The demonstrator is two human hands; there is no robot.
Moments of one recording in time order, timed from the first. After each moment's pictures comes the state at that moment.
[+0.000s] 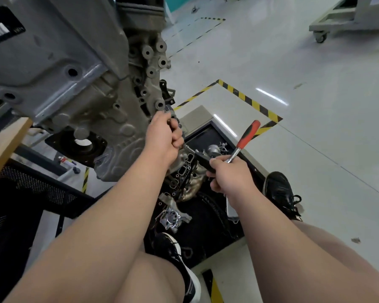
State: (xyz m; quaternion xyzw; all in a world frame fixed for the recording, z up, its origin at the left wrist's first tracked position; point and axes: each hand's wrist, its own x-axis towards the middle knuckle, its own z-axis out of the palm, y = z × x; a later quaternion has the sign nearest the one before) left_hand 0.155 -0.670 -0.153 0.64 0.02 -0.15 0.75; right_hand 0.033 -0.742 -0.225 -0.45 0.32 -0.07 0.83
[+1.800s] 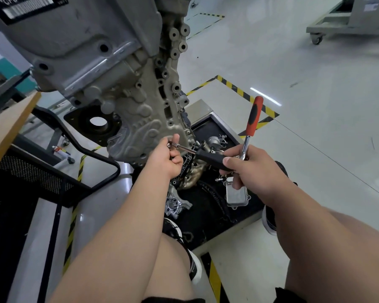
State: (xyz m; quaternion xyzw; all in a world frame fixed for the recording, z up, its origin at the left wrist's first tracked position) left_hand 0.141 -0.590 -0.200 0.53 0.22 -0.24 0.78; right_hand -0.031 -0.735 -0.208 -0.65 0.19 -0.06 0.73
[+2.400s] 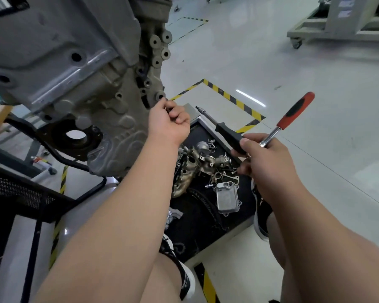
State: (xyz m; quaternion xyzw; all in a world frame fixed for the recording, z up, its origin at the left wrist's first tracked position) left_hand 0.157 -0.678 -0.138 0.36 0.09 -0.29 0.88; right_hand -0.017 -0.763 -0.200 -0.48 0.32 -0.22 0.79
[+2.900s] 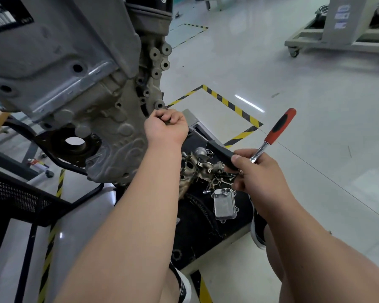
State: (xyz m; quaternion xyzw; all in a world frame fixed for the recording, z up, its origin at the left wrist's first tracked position) left_hand 0.151 -0.683 -0.126 0.17 0.12 -0.23 0.95; right_hand -0.022 -0.759 -0.204 -0.51 0.30 -0.18 0.78
